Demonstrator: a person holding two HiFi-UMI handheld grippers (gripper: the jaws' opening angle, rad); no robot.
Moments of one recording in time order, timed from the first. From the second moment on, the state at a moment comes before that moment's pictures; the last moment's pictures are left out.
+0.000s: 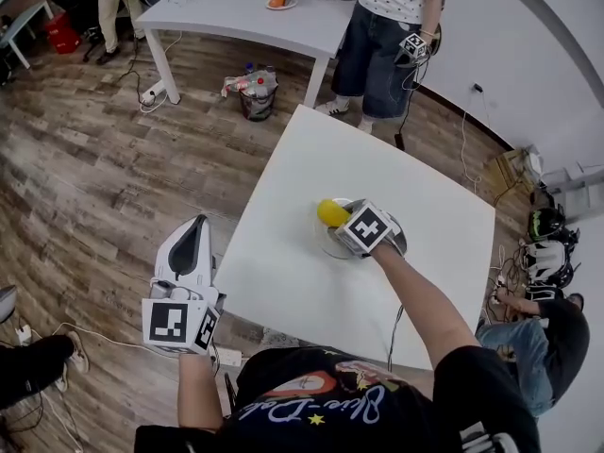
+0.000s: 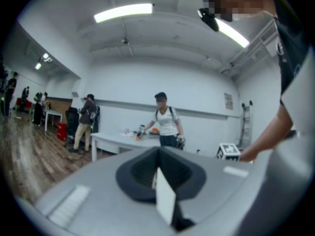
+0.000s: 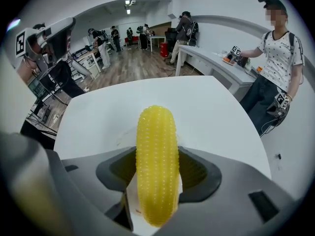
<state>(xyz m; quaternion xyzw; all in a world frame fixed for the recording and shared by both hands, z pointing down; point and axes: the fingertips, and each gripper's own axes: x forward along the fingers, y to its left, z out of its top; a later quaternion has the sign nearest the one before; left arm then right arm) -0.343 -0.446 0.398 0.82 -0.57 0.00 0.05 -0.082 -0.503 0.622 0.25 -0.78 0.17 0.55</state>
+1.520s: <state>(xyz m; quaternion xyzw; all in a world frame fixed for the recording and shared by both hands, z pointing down) -0.157 -0.391 0.346 0.89 -0.45 0.01 -0.03 0.015 -0.366 0.347 0.43 -0.90 0.04 -0.08</state>
